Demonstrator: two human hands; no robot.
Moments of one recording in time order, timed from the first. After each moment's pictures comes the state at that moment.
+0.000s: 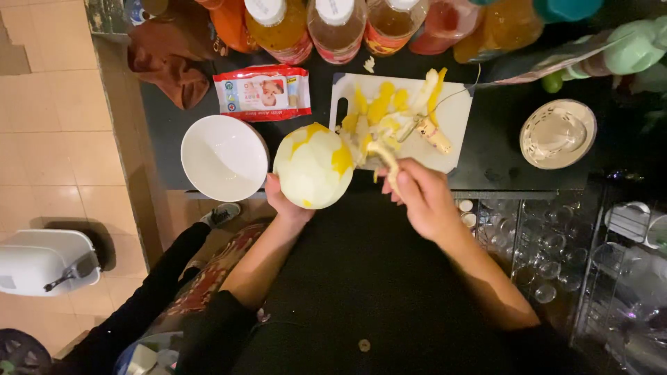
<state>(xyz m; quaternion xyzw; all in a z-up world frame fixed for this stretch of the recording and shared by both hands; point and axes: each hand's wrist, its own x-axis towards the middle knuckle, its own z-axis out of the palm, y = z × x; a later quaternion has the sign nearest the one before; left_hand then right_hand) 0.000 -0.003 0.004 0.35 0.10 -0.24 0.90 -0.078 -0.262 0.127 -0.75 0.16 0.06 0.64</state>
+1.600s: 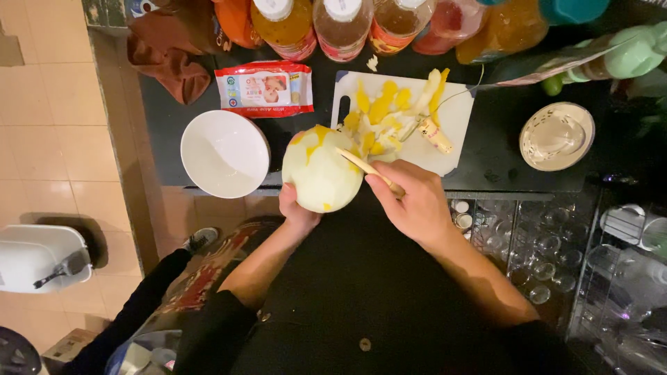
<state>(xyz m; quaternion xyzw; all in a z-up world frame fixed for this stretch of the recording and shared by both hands) -0.012 -0.025 0.047 0.41 0.00 -0.19 0.89 -0.050 -0.236 0.183 -0.86 0.10 -0.01 0.49</state>
